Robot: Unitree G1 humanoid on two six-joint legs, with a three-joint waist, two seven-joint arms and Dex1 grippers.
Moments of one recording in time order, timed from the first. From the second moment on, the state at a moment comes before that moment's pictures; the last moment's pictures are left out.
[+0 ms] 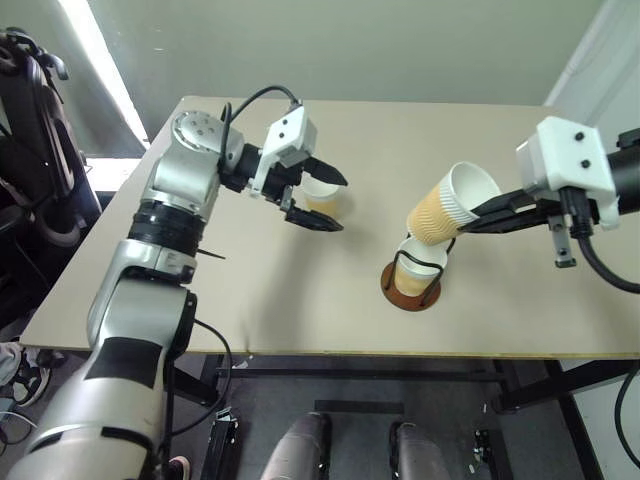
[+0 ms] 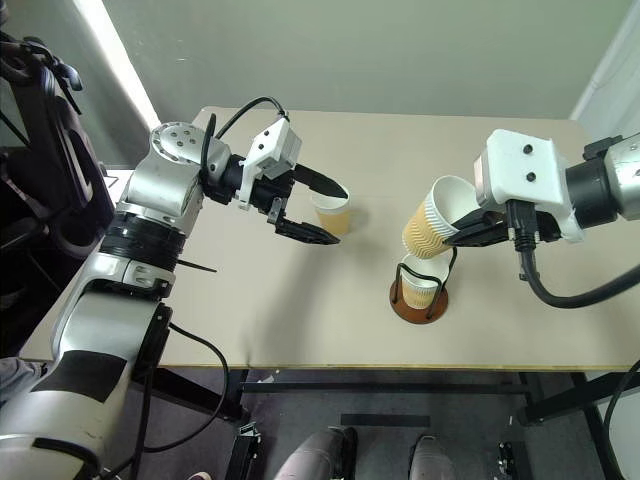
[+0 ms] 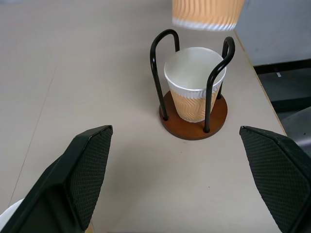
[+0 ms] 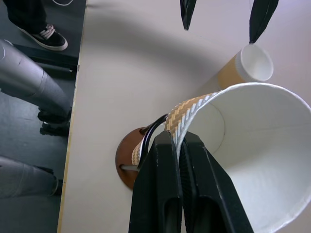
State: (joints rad) left arm -1.24 0.55 -0.24 0.65 -0.16 0.20 -1.57; right arm -0.93 -1.17 0.13 -0.35 0.36 0.71 1.45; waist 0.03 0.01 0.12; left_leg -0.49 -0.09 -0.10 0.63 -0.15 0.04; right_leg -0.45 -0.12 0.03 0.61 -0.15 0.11
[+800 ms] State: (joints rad) left arm -1.23 0.57 -0.24 0.62 -0.17 0.22 -1.57; right arm -0.88 -1.14 0.18 -0.36 0.35 0.66 1.46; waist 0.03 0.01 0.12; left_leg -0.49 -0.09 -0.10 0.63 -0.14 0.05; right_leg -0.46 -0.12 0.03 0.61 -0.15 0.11
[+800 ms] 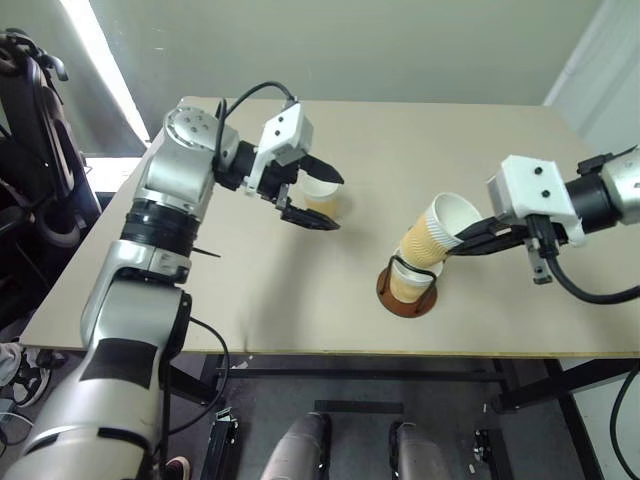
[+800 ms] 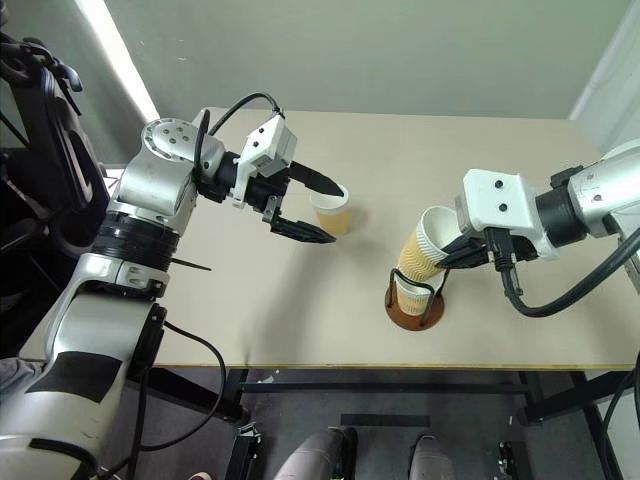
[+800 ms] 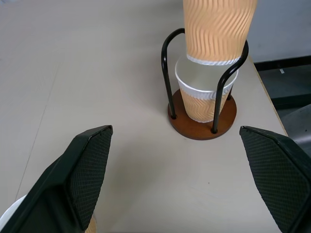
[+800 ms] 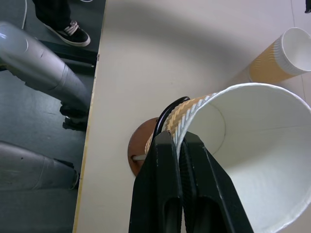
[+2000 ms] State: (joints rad) left arm -1.31 0.60 -0.36 0.89 0.20 -0.28 -1.27; right arm -0.94 -1.03 -0.01 -0.29 0.51 0.95 1.23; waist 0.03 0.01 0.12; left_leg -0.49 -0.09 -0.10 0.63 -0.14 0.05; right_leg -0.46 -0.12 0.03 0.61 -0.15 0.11
